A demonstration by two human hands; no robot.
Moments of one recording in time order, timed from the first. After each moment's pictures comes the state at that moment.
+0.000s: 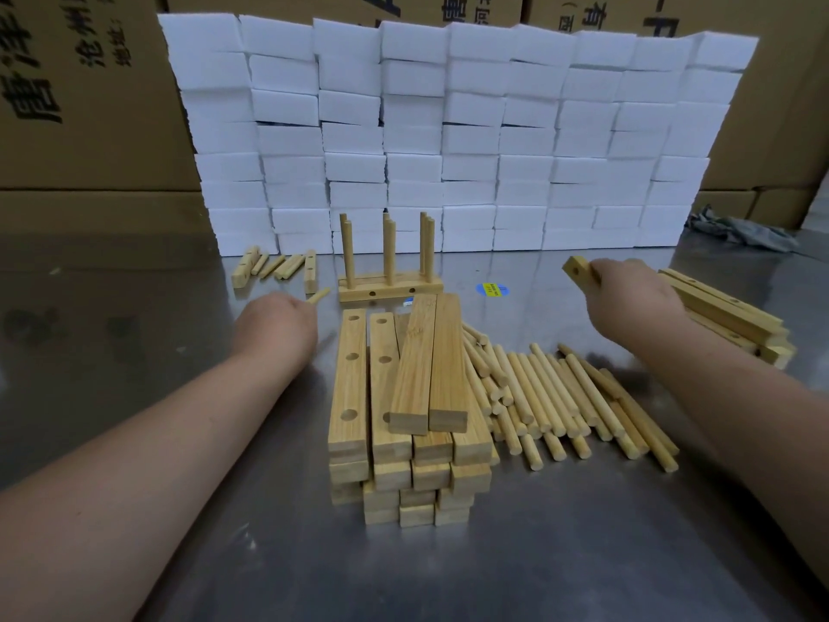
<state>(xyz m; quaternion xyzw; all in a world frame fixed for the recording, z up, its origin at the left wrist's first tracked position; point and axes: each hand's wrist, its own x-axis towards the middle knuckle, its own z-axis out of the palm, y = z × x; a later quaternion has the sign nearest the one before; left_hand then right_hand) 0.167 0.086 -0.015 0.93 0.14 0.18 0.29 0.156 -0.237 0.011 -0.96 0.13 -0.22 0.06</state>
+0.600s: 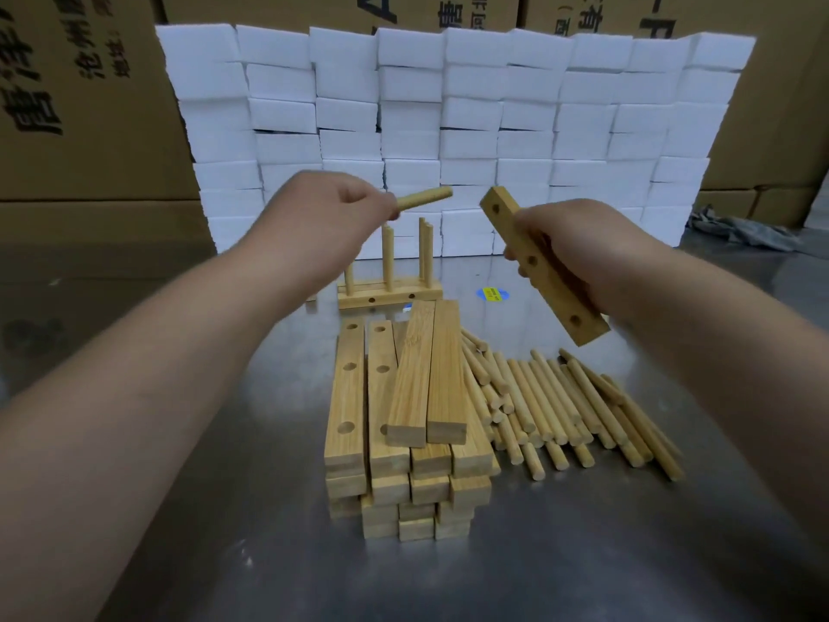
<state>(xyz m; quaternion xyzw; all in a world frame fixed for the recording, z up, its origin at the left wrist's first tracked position) 0.114 0.046 0.081 0.85 -0.14 0.22 0.45 0.120 -0.171 0.074 -0.83 0.00 -0.12 0.54</state>
